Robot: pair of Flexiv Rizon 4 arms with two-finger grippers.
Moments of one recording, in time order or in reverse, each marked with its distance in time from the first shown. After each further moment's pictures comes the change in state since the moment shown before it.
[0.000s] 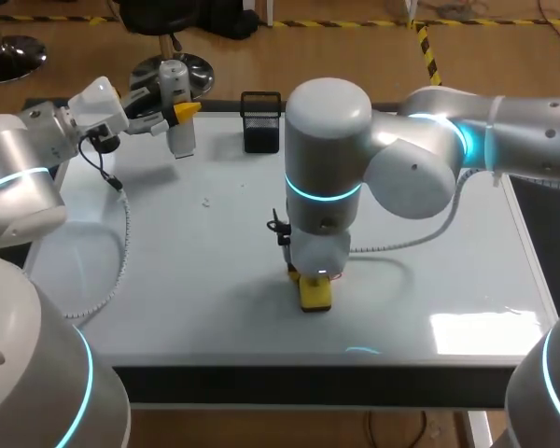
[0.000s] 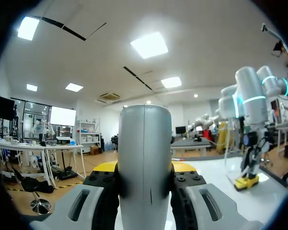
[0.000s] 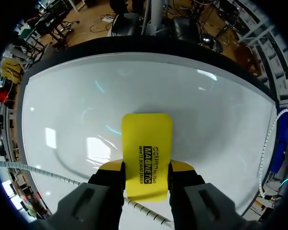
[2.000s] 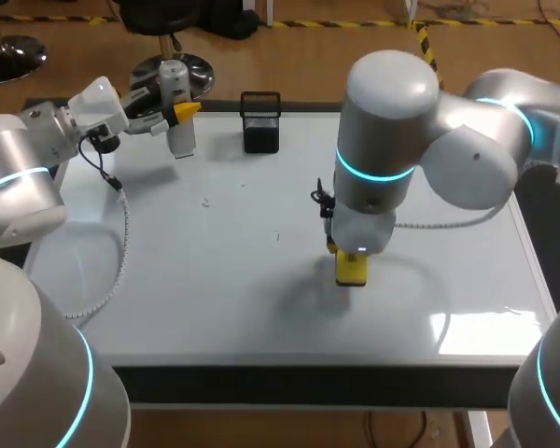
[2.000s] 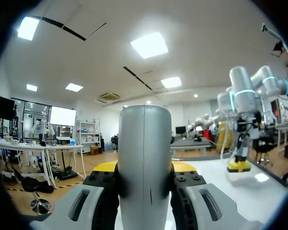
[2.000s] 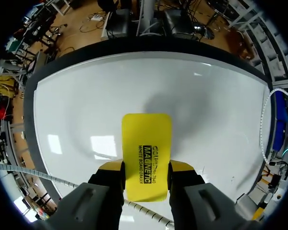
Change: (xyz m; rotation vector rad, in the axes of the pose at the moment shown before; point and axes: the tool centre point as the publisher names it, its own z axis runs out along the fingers) left arm 0.000 0.000 0.000 0.000 0.000 0.000; right arm 0.064 -0.023 -0.050 0.091 -0.023 0.123
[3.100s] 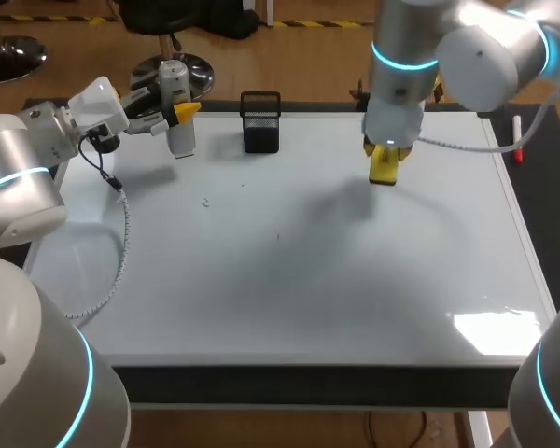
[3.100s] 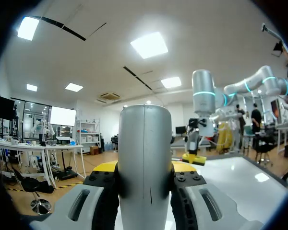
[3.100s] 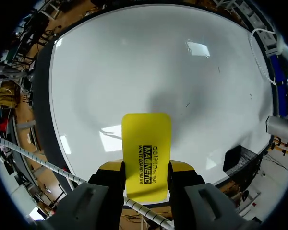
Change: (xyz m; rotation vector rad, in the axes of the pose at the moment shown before) left arm 0.000 0.000 0.000 0.000 0.000 0.000; right arm 0.064 -0.209 -0.017 0.060 0.036 0.152
